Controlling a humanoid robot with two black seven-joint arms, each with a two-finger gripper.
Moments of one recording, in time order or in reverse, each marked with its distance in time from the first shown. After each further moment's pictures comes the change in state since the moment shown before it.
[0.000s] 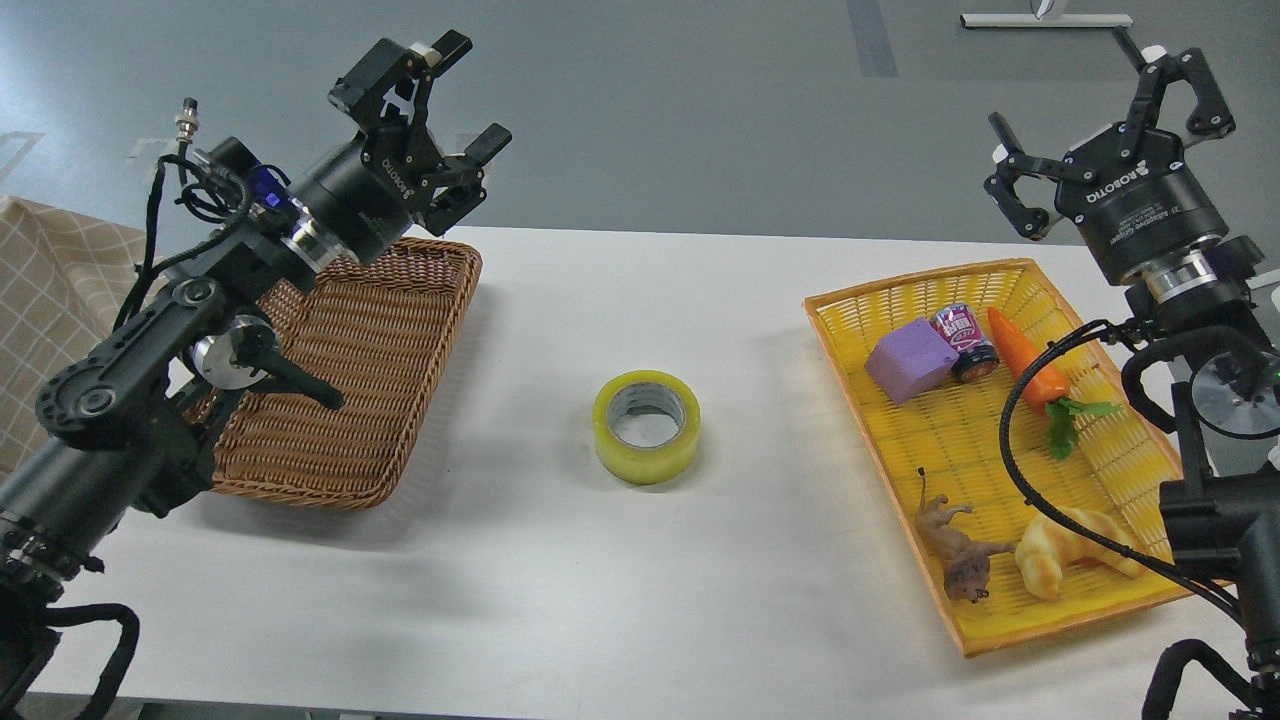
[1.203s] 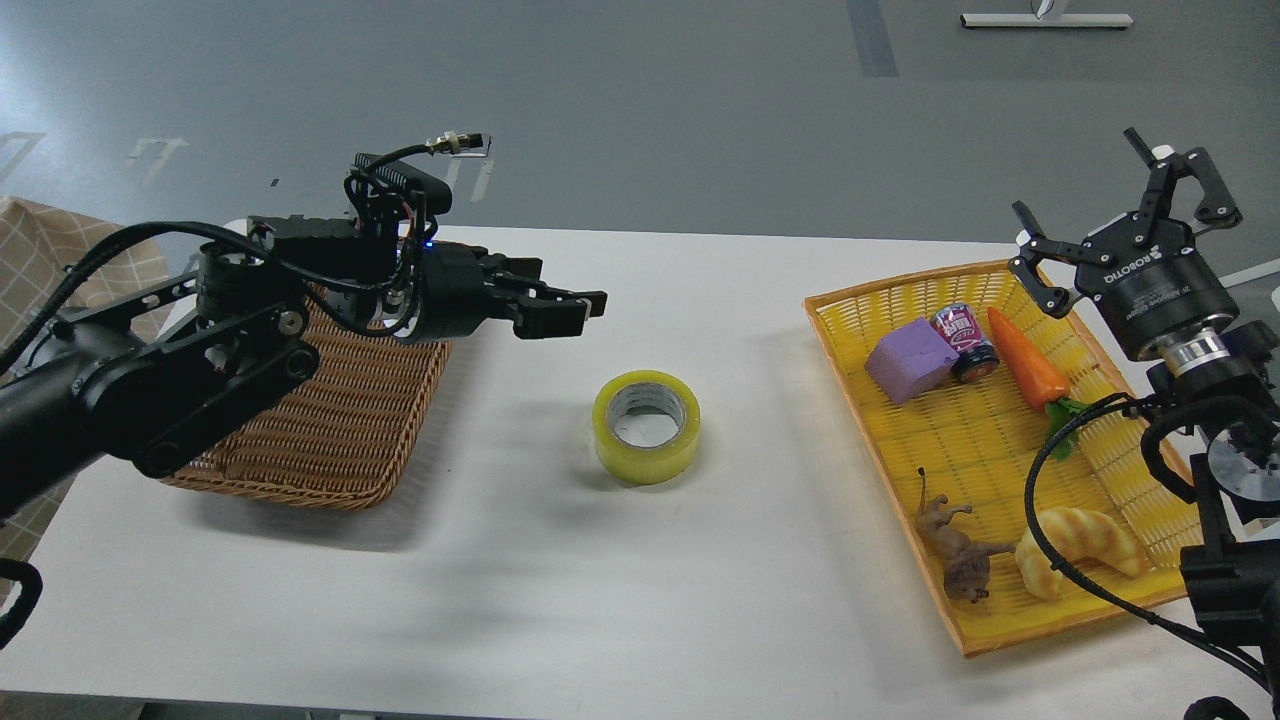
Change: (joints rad) left arm -0.177 0.126 0.384 -0.231 1.049 0.000 0.113; right arm -0.105 -0.032 0.015 -0.044 0.000 0.000 0.011
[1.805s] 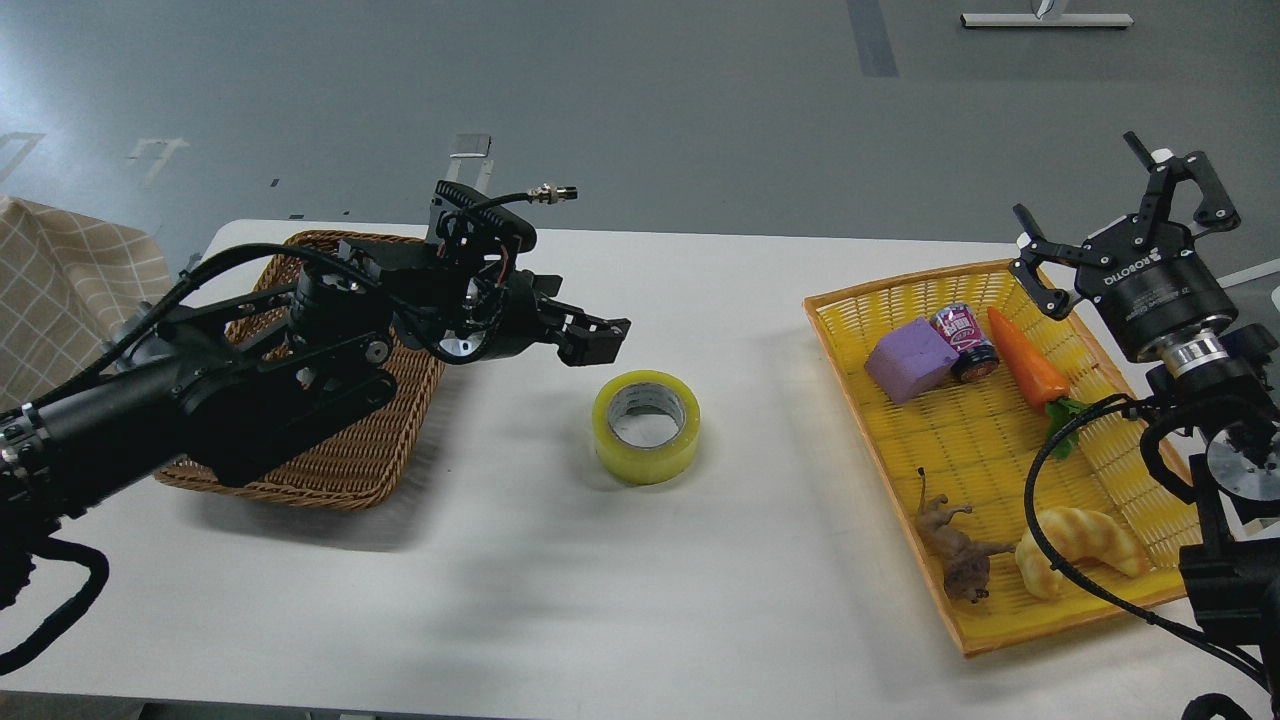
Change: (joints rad) left arm -0.070 -0.132 0.142 0.041 0.028 0.000 0.225; right arm 0.006 0.001 0.003 -0.021 0.000 0.000 0.000
